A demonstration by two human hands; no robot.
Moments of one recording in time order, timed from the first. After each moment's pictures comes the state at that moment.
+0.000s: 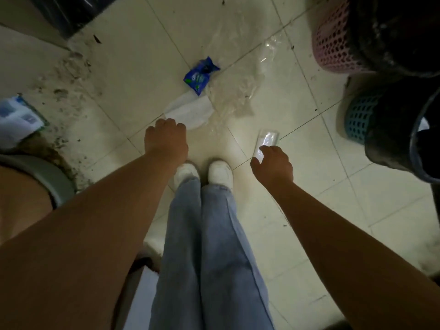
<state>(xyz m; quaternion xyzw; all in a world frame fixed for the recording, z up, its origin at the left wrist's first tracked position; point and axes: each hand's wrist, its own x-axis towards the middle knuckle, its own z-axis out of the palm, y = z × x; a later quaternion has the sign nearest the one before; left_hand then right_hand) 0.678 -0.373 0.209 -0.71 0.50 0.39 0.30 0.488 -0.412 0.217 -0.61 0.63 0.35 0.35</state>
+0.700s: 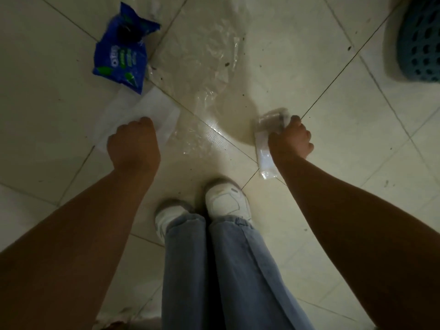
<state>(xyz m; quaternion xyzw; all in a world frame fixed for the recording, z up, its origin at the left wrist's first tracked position) 0.662 -0.387 -0.026 -0.73 0.53 0.34 0.27 0.436 -0.417 -0.039 -0.36 0.87 0.21 0.27</state>
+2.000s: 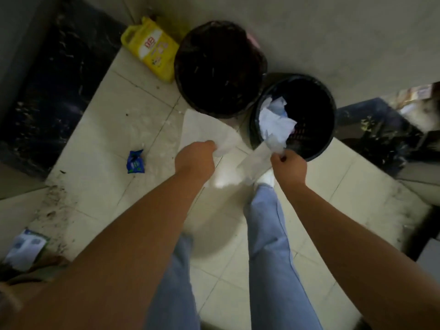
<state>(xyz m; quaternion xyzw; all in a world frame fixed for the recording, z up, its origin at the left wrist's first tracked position) 0.433 -0.557 0.412 -0.65 0.63 0.39 0.16 0.248 -0.535 0.394 -0.40 0.85 -0.01 0.35</state>
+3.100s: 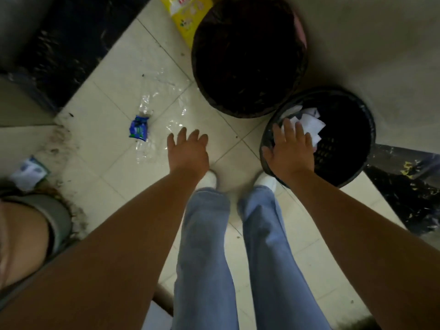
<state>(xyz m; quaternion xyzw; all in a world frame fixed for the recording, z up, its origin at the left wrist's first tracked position) 0.389 -0.575 0.341 -0.74 0.53 0.33 0.25 0.207 -0.635 0.337 -0.71 0.56 0.29 0.31</state>
